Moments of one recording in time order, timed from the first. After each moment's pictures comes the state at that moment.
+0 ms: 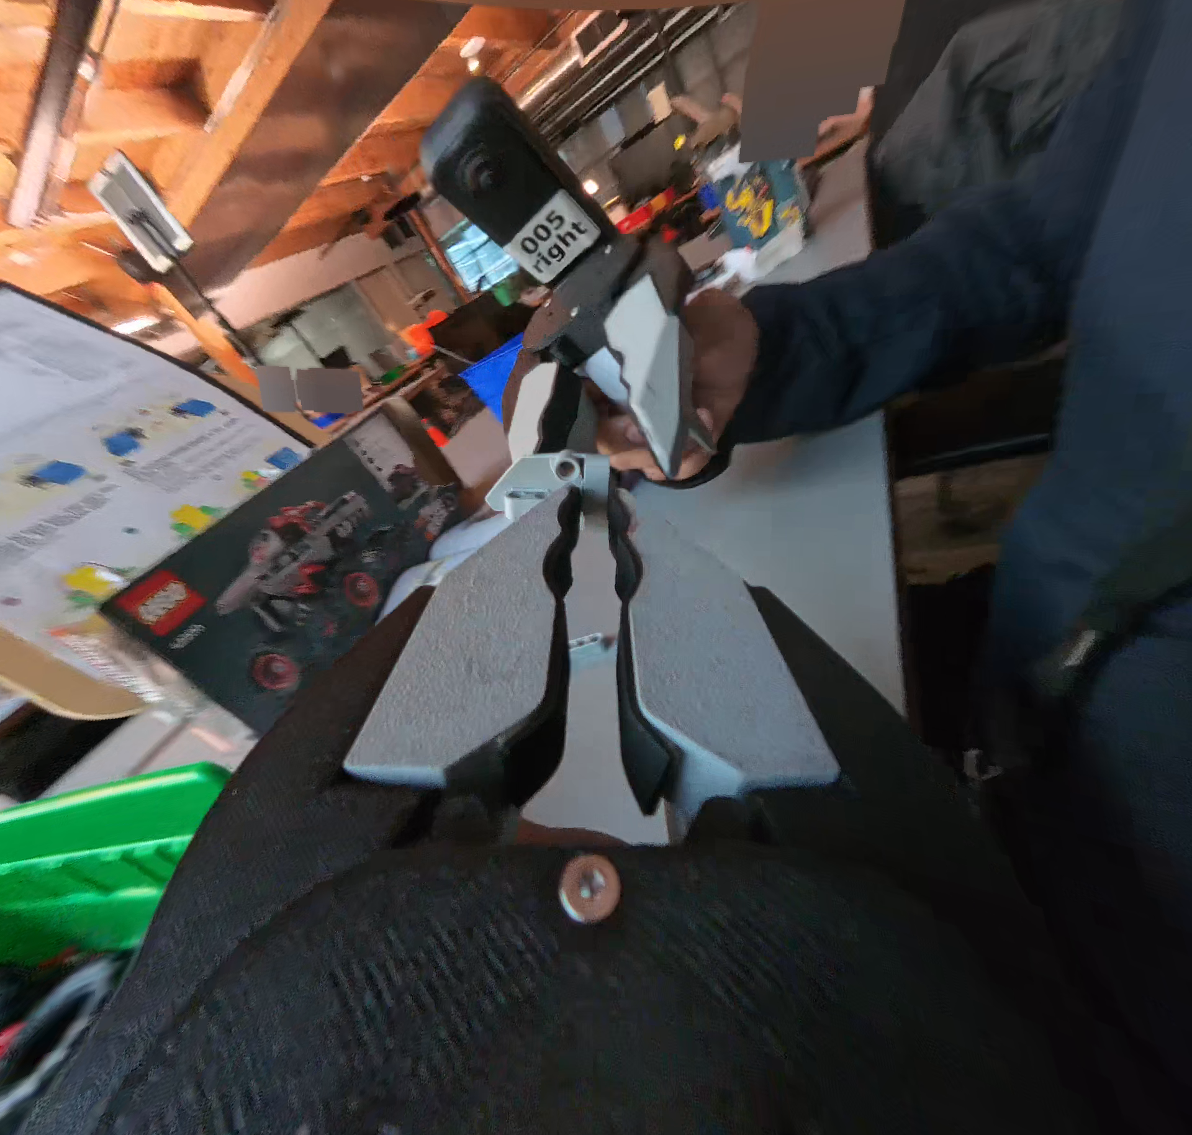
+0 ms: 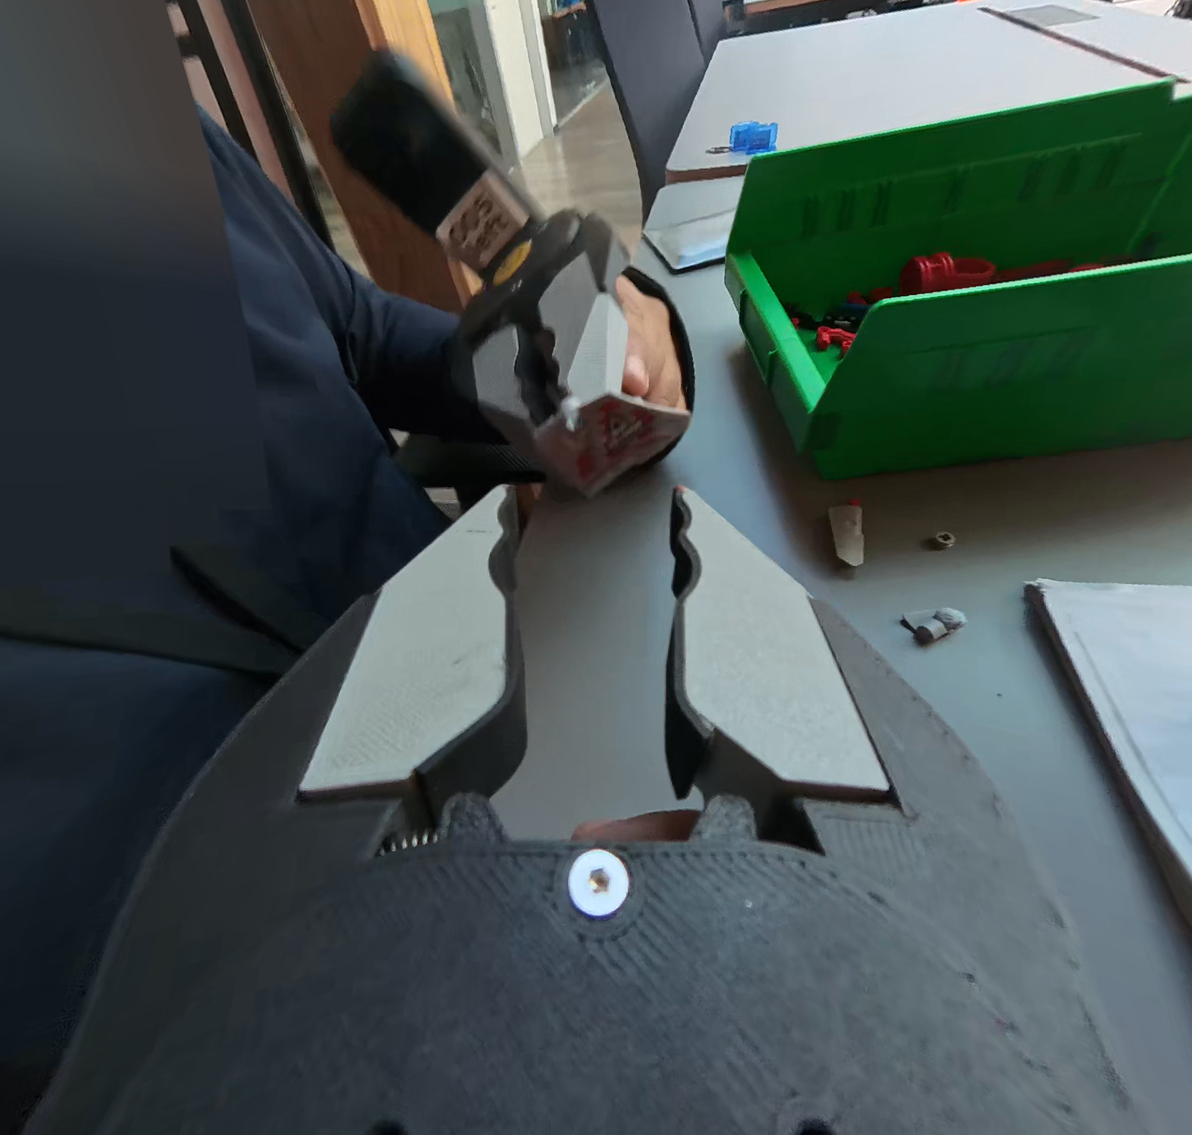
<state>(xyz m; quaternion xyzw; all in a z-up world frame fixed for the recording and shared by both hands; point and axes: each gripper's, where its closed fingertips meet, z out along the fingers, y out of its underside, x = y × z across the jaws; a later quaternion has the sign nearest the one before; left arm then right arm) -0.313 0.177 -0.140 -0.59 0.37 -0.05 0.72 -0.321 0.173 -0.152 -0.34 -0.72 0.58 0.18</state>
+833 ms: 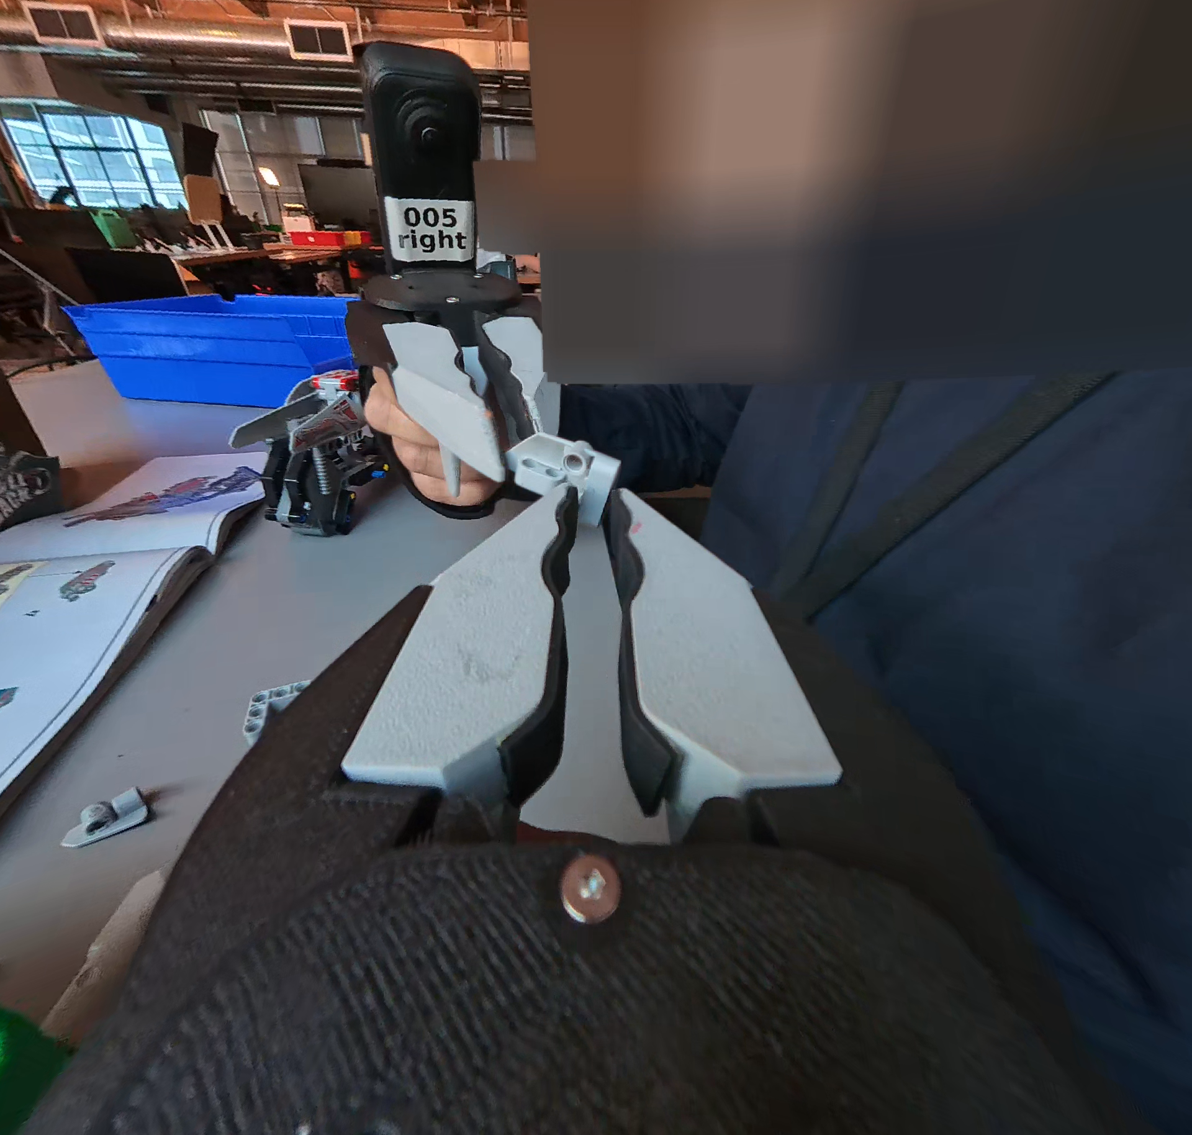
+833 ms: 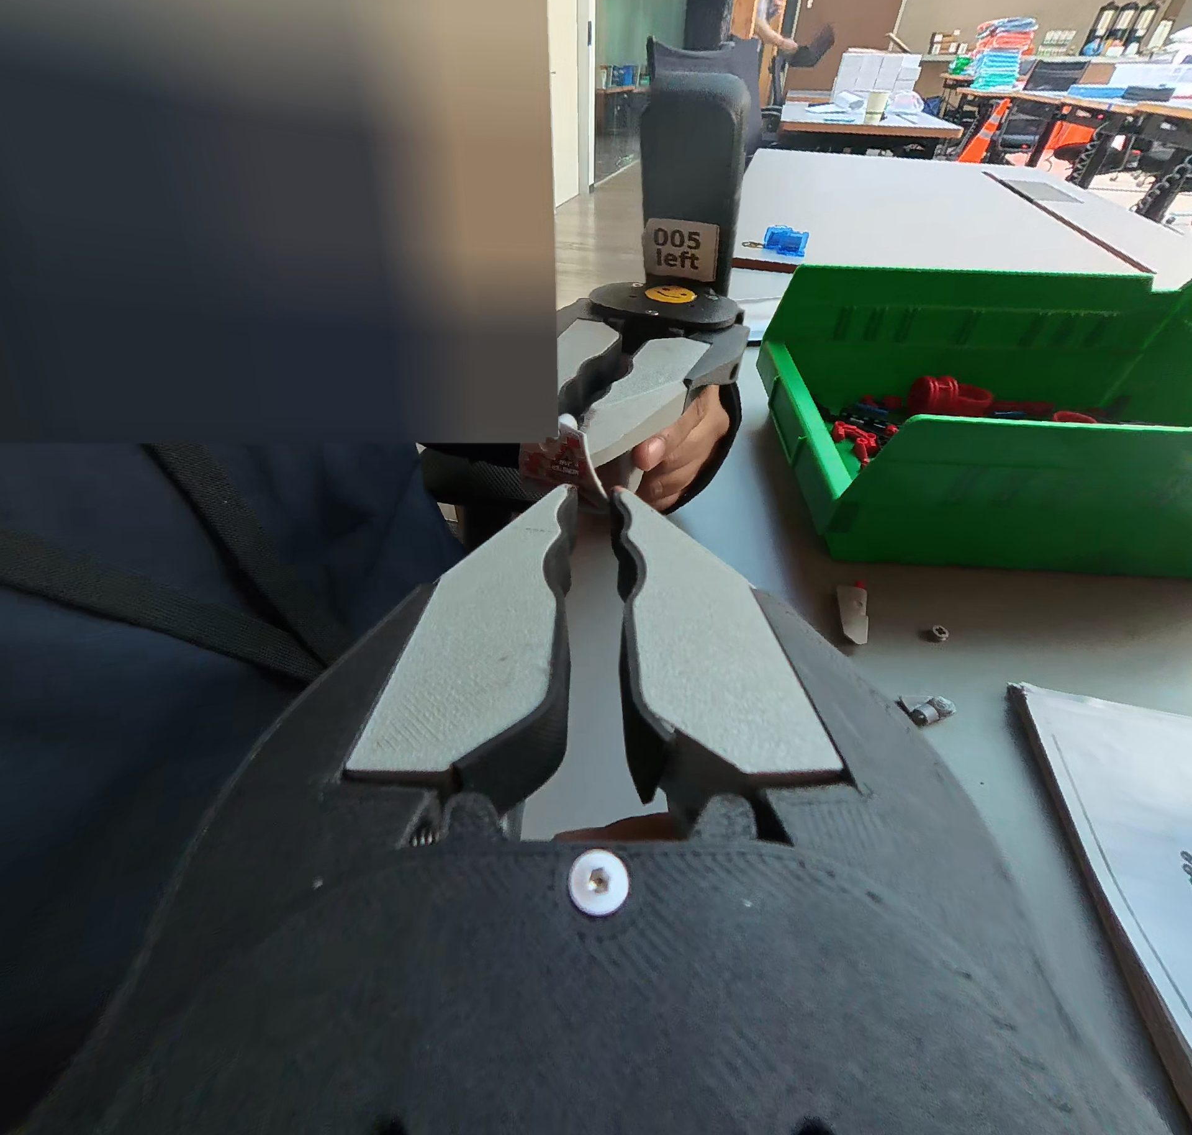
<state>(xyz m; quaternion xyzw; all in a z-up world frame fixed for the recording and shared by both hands) -0.294 0.139 -0.132 -0.59 0.36 -0.39 0.61 -0.303 0.158 -0.130 -0.26 -0.72 0.60 0.23</state>
